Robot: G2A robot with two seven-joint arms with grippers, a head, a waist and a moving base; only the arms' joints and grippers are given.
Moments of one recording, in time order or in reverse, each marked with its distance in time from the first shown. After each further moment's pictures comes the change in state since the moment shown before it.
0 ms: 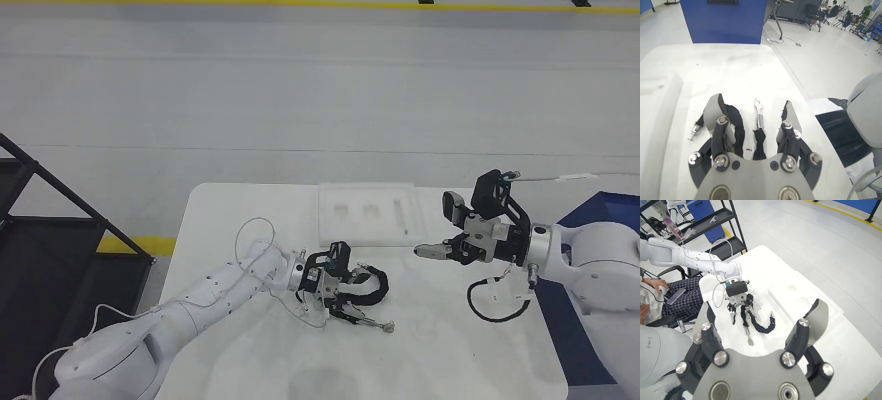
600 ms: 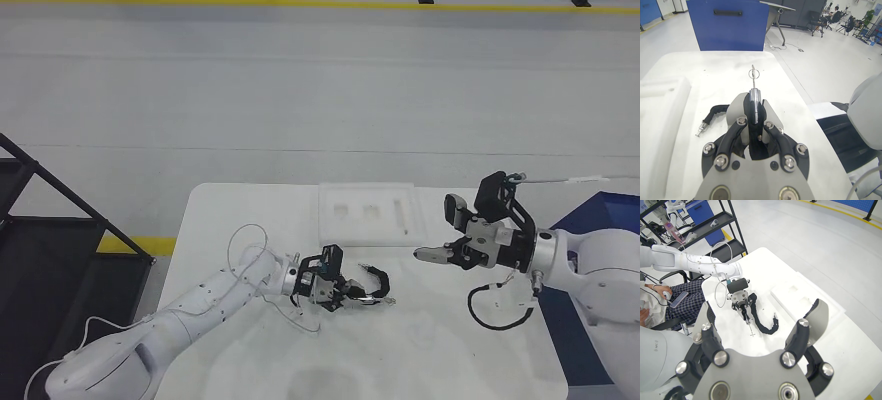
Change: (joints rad) left arm 0.091 0.022 -0.057 -0.027 0.090 0.000 0.018; right arm -0.069 0.004 0.054 -0.099 0.016 0.093 0.020
